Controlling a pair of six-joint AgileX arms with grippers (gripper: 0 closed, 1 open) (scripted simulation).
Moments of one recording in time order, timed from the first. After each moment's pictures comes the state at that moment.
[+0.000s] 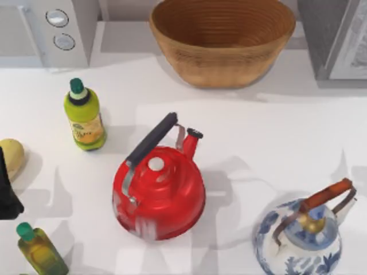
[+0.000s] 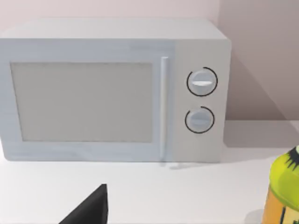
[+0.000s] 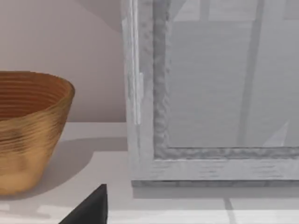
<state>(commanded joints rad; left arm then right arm) 0.00 0.00 0.00 0.00 0.00 0.00 0.01 0.28 0.30 -0.10 0.02 0.02</state>
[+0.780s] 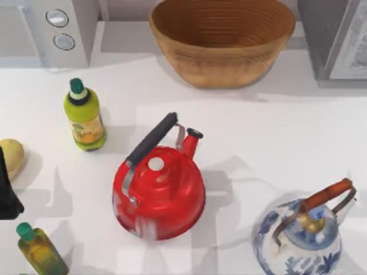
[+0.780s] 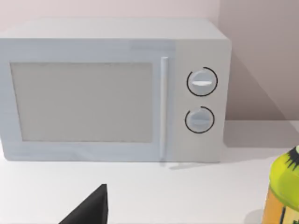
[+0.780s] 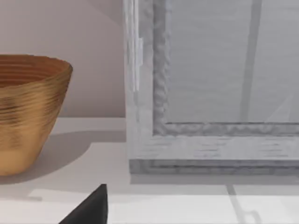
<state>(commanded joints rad) 0.00 0.00 0.00 0.00 0.00 0.00 0.00 0.01 0.00 0.00 0.00 0.00</state>
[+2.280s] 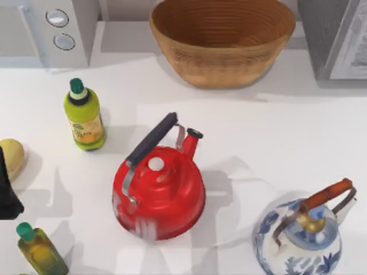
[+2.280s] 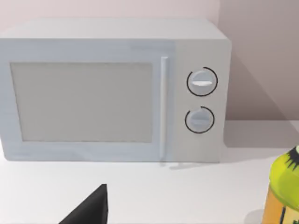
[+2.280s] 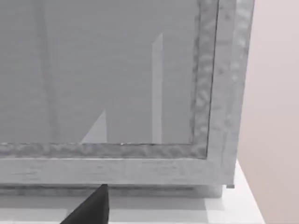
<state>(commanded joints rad) 0.00 0.00 0.00 0.00 0.00 0.00 -1.03 1.55 0.37 1.20 -1.01 0.02</state>
